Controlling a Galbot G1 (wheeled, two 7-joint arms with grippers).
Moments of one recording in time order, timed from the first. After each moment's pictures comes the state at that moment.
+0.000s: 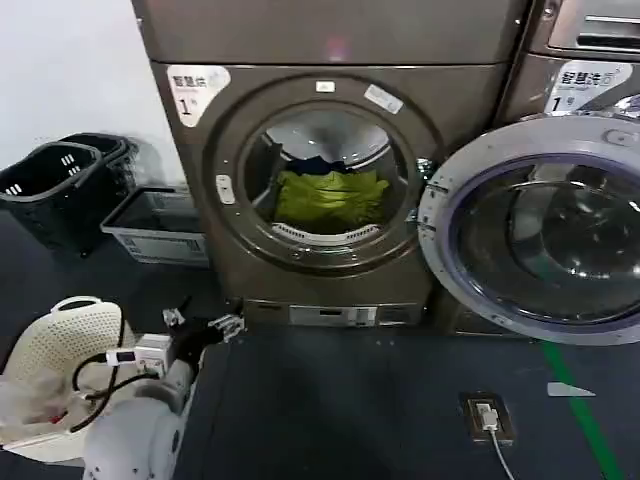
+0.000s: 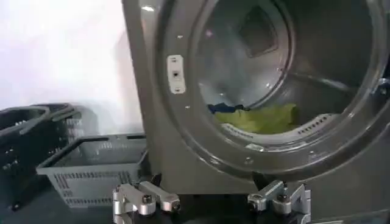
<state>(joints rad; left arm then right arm) 1.29 -1.46 -0.59 -2.27 0.02 0.74 0.10 -1.73 1.02 2.42 1.53 0.51 -0.28 -0.12</state>
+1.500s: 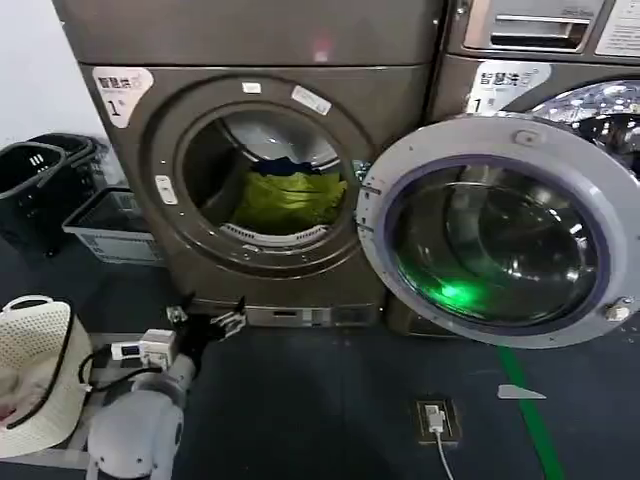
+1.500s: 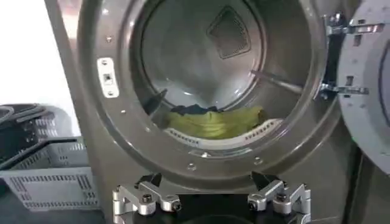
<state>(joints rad) 1.26 -1.46 -0.58 -2.25 0.02 0.74 0.11 -1.73 1.03 2.44 1.48 0.54 -0.20 -0.06</state>
